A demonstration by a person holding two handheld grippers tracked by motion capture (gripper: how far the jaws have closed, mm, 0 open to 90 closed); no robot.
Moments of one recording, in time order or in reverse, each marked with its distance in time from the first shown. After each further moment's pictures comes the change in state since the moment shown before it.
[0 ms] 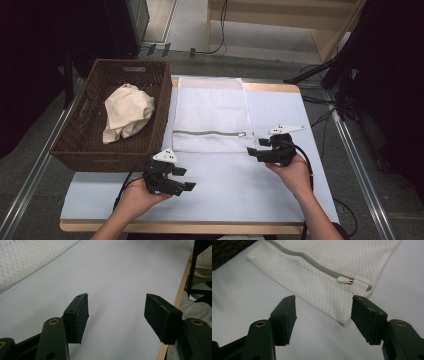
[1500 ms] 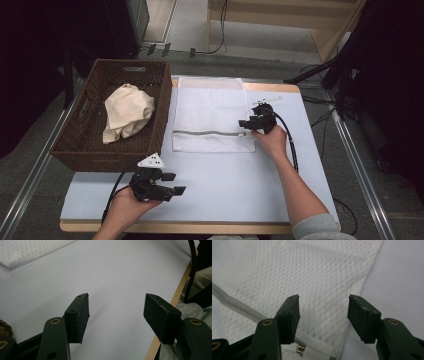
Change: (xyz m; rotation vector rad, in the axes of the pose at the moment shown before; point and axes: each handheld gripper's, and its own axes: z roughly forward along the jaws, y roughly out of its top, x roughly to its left) left arm -0.002 -0.024 -0.021 -0.038 0.035 -0.083; right arm -0.059 0.060 0.099 0.085 -0.116 0.121
